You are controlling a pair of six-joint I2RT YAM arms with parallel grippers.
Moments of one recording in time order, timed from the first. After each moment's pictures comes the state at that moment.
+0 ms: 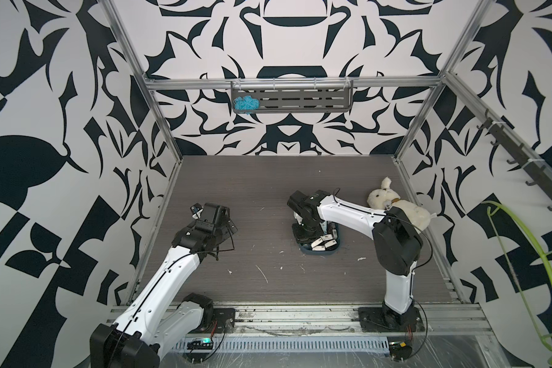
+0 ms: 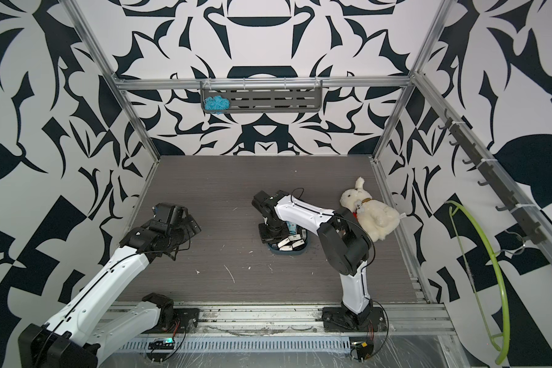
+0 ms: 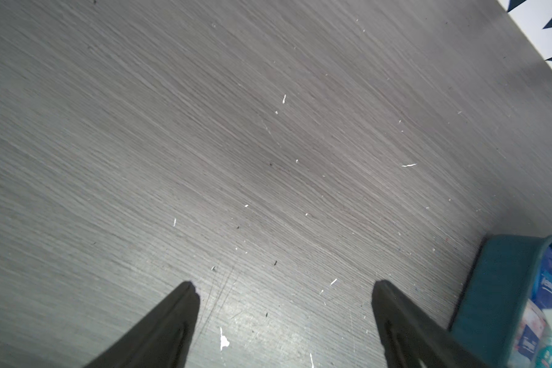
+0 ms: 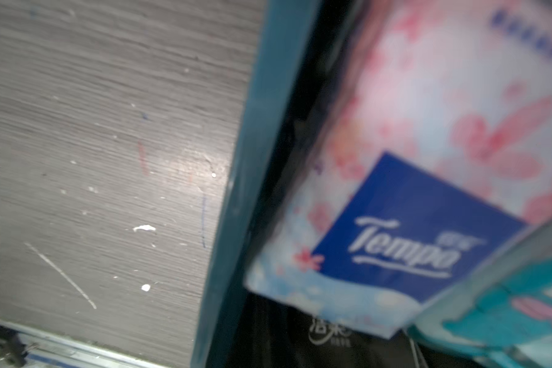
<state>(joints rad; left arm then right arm) -0.33 0.97 0.78 -0.82 -0.22 -0.86 0.75 1.95 1.46 -1.05 -0.12 0.52</state>
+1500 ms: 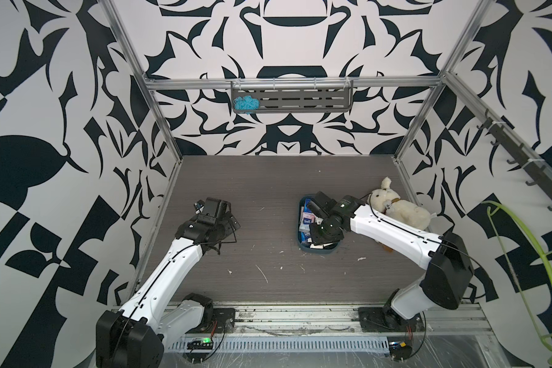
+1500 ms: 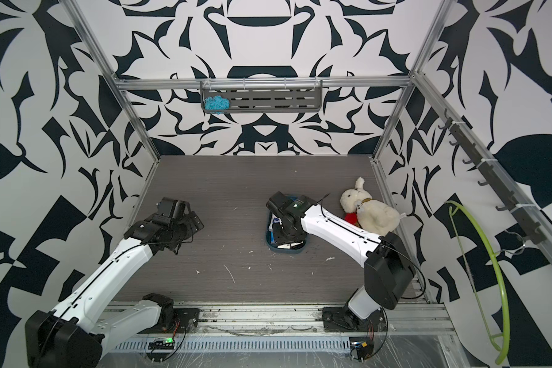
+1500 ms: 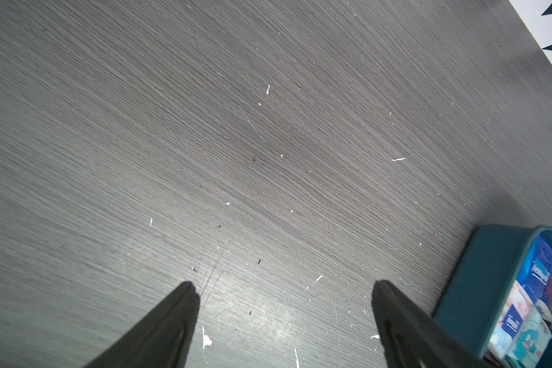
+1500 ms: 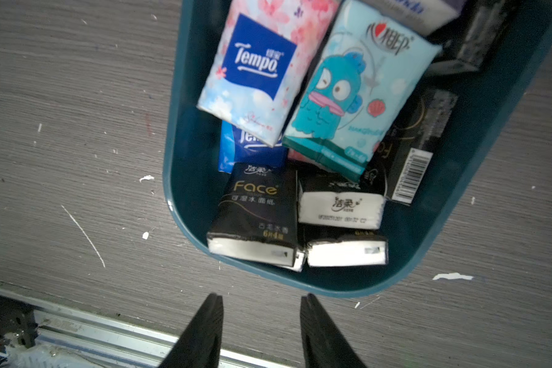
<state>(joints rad) -0.32 1.06 0.84 -0.80 -0.15 -0.86 0.76 1.57 1.24 -1.03 -0.03 0.61</state>
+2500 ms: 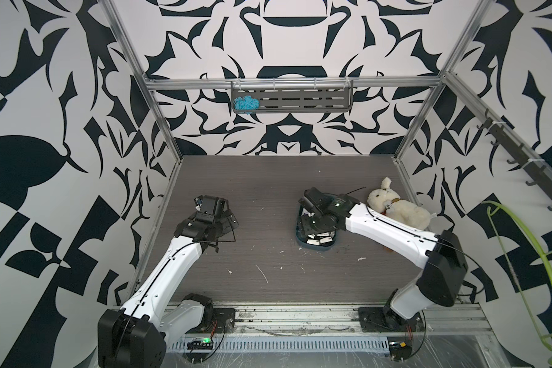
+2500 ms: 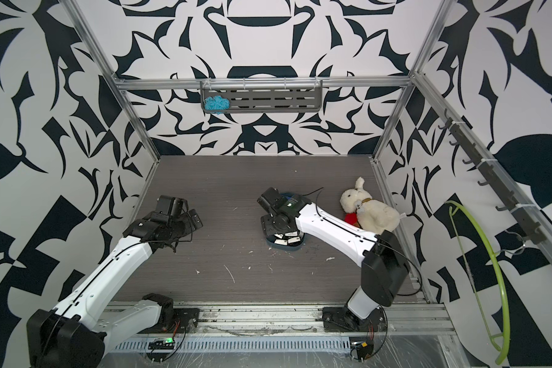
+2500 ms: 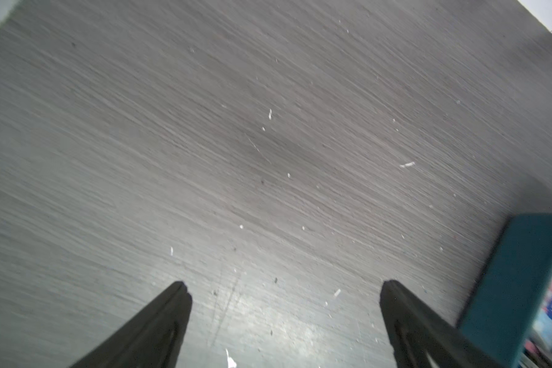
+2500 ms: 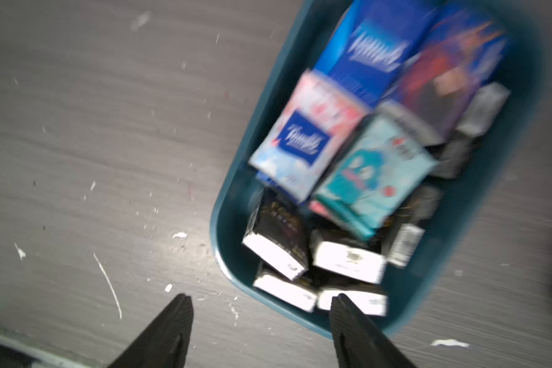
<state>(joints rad) -0.26 1.08 0.85 -0.76 -0.19 -0.69 0.78 1.55 1.31 -0.91 0.15 0.58</state>
